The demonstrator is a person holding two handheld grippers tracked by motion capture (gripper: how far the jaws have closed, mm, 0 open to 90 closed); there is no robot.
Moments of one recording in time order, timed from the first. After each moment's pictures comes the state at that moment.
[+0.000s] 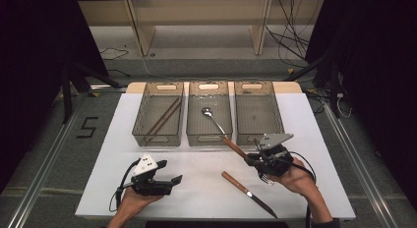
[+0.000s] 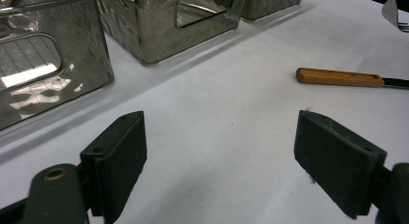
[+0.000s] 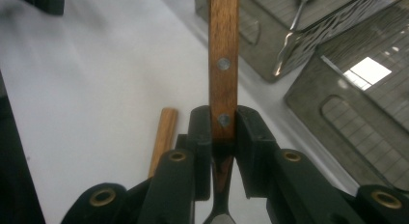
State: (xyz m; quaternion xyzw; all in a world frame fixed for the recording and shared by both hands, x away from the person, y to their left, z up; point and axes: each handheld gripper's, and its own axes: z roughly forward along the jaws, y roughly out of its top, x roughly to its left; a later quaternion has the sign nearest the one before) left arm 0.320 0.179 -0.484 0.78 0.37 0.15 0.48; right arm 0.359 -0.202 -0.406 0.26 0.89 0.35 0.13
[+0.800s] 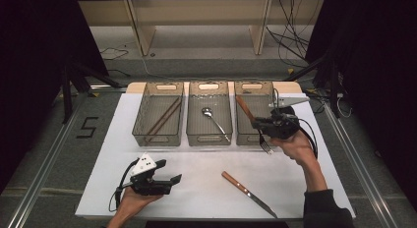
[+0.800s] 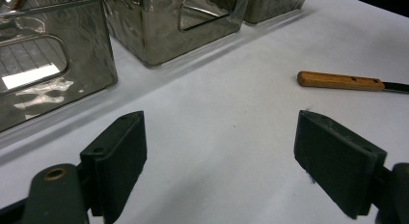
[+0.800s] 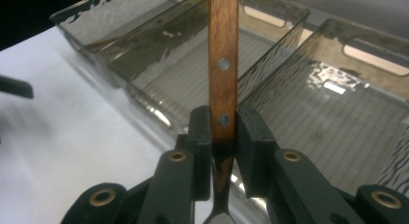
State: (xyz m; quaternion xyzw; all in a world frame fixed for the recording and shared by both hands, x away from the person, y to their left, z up) left arm 0.321 0.181 -0.484 0.77 0.38 0.15 0.49; right arm 0.427 -0.220 -0.358 0.36 0.82 0.42 0.16
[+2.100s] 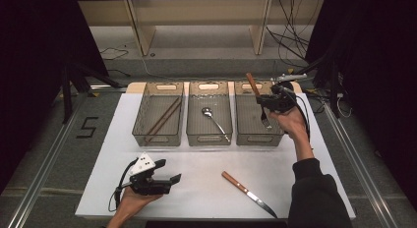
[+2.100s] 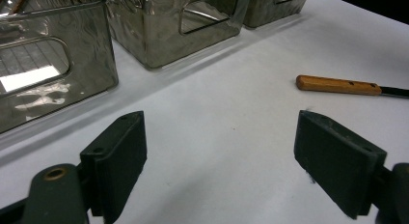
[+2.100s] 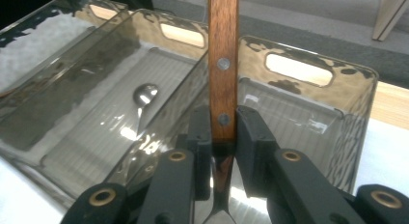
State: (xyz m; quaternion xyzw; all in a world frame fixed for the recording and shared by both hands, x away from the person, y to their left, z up) left arm 0.321 0.183 -0.483 0.77 0.38 0.15 0.49; right arm 0.511 -0.230 -0.360 0.45 0.77 0.40 0.19
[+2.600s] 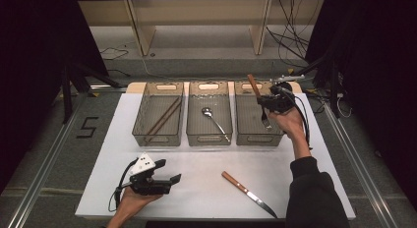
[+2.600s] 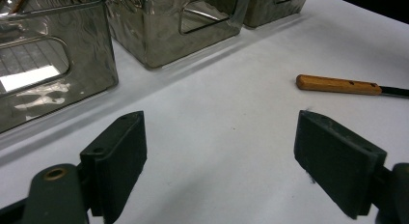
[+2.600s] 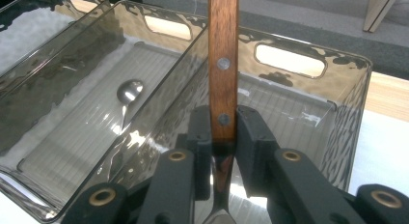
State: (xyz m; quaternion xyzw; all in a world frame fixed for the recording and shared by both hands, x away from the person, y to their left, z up) left arm 0.321 0.183 -0.483 0.77 0.38 0.15 0.49; right arm 0.519 -0.231 -0.371 0.47 0.77 0.39 0.20
